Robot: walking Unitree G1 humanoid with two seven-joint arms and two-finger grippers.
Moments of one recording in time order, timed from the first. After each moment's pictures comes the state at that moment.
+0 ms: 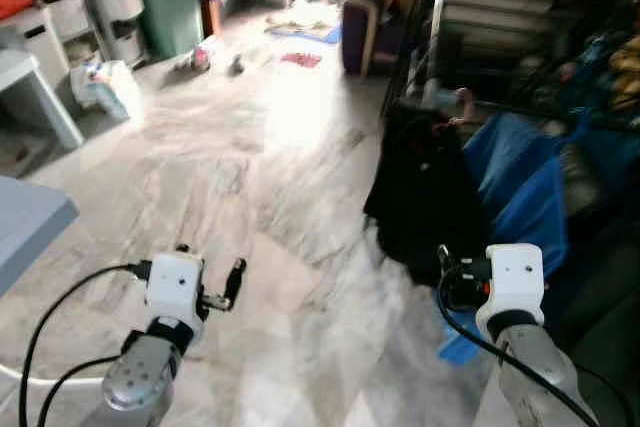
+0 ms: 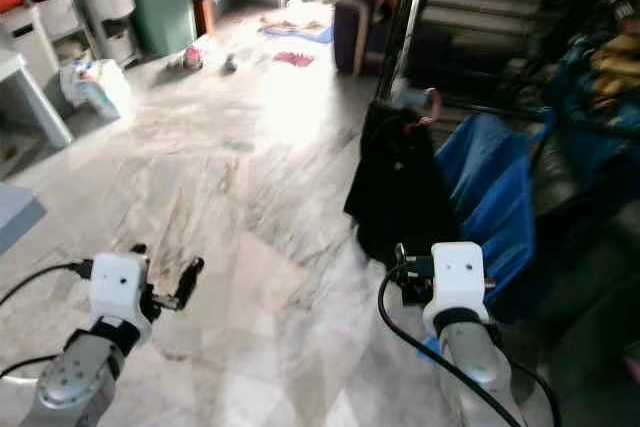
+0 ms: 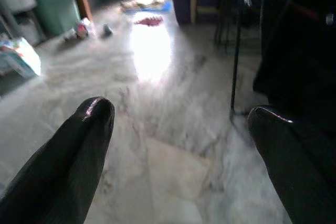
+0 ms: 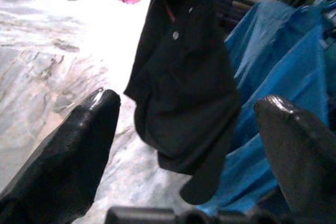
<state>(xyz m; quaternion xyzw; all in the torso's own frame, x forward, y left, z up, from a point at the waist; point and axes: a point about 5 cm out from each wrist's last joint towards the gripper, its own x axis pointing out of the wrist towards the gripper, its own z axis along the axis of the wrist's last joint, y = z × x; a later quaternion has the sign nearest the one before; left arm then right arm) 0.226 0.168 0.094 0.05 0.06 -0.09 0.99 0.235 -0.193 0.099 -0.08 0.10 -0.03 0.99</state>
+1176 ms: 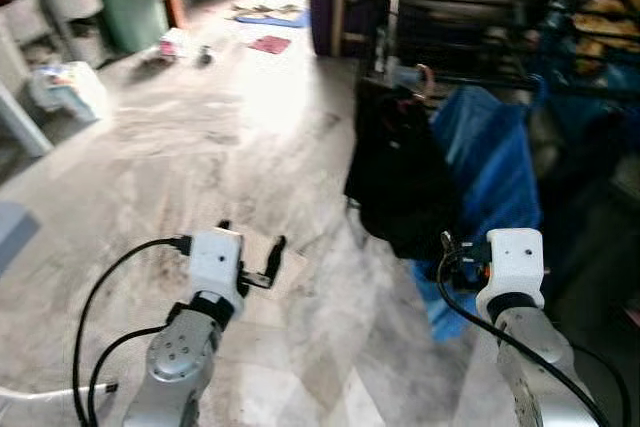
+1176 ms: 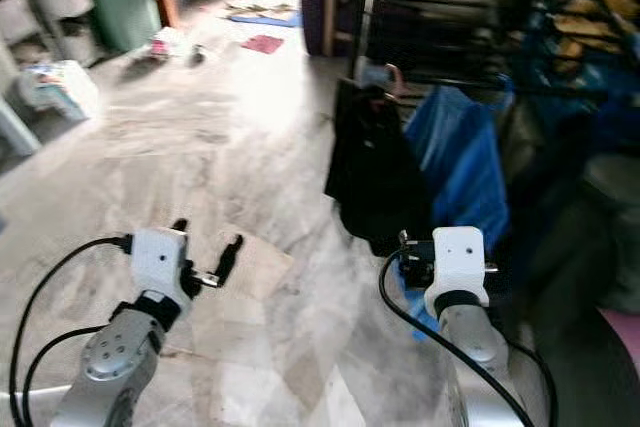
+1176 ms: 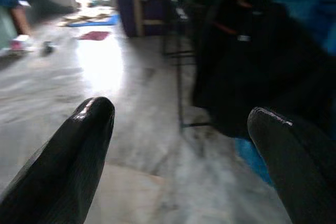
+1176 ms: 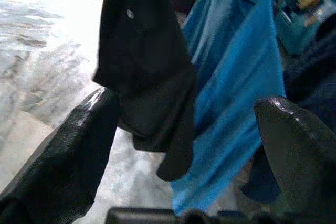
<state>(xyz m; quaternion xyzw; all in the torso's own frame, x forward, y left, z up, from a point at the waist) 0.240 0.129 0.108 0.02 0.03 -0.15 0.99 0.252 -0.192 0.104 -0.08 0.09 -0.04 0.99</state>
